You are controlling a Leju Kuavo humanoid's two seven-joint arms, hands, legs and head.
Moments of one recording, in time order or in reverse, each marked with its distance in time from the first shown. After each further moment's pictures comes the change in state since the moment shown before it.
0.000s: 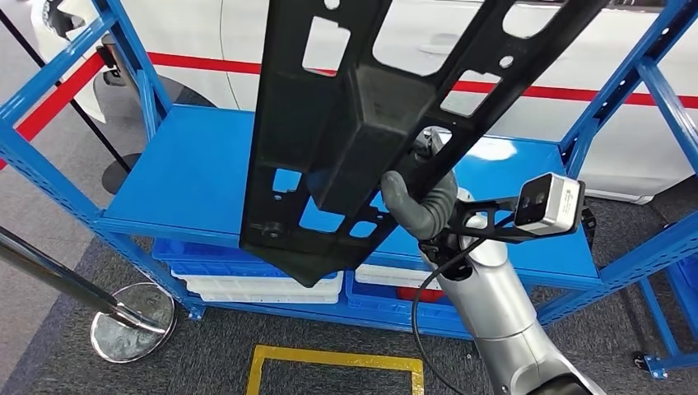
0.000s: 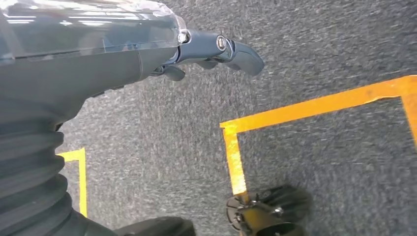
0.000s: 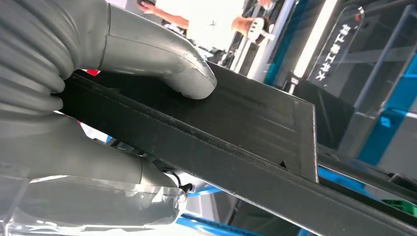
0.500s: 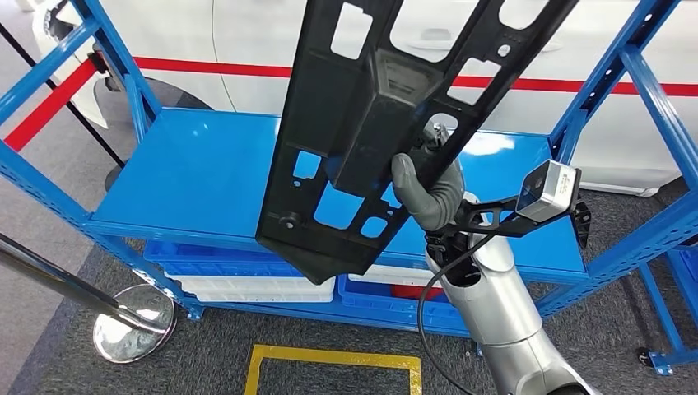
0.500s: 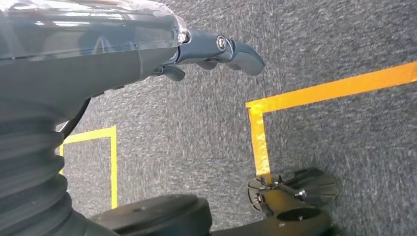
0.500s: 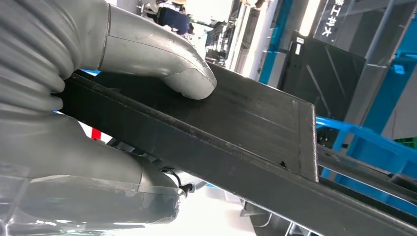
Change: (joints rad) left arm -0.005 -0.009 0.025 0.001 0.004 -0.025 0.124; right arm 0.040 -0.014 -0.029 0.004 -0.063 -0.067 0.077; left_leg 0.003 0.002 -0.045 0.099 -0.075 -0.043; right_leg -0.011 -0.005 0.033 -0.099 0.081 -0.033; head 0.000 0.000
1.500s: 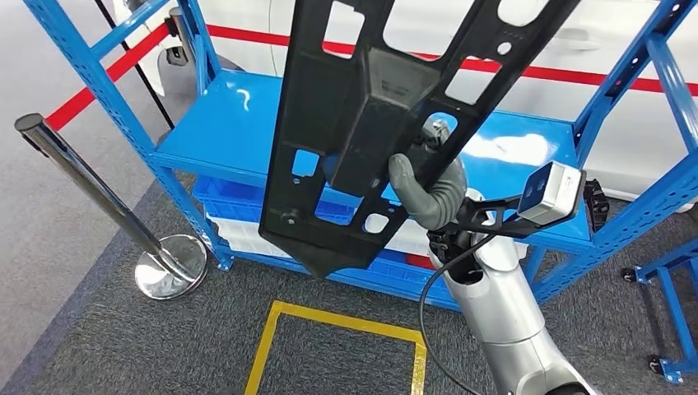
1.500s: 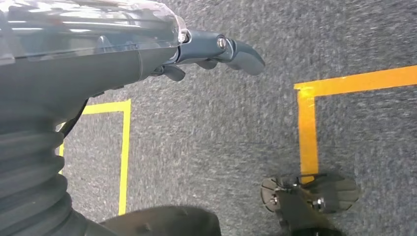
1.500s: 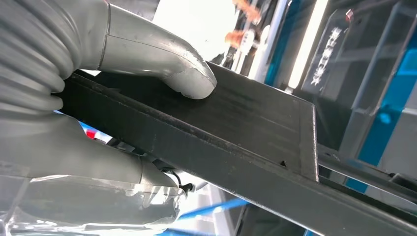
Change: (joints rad) left arm -0.006 -0.005 0.000 0.000 -0.027 -0.005 -0.012; right arm -0.005 0.005 -0.018 -0.031 0.054 -0.006 0.021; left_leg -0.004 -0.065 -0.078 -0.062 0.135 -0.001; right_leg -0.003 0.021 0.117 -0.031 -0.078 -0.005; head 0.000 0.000
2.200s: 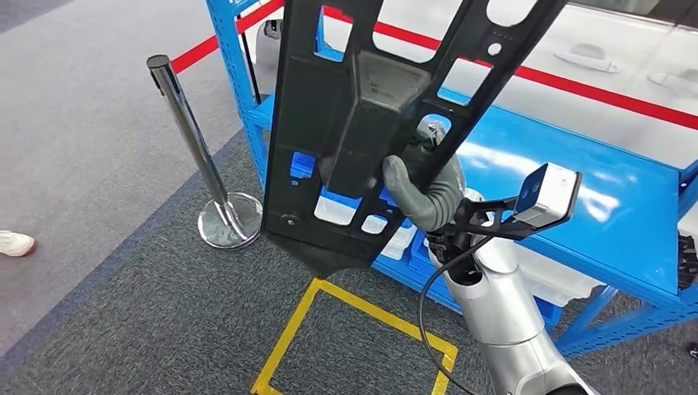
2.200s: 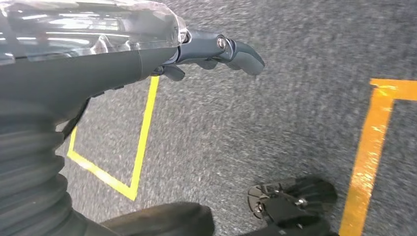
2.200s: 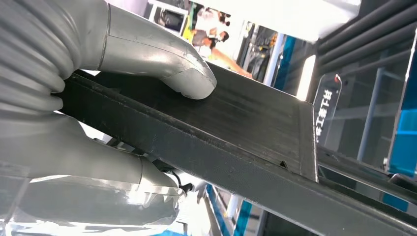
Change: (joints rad) left arm 0.005 -0.004 -0.001 0.000 -0.015 0.006 0.004; right arm 0.001 0.005 -0.004 -0.009 0.031 -0.001 0.015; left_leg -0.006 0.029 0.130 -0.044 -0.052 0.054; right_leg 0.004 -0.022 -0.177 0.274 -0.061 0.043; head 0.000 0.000
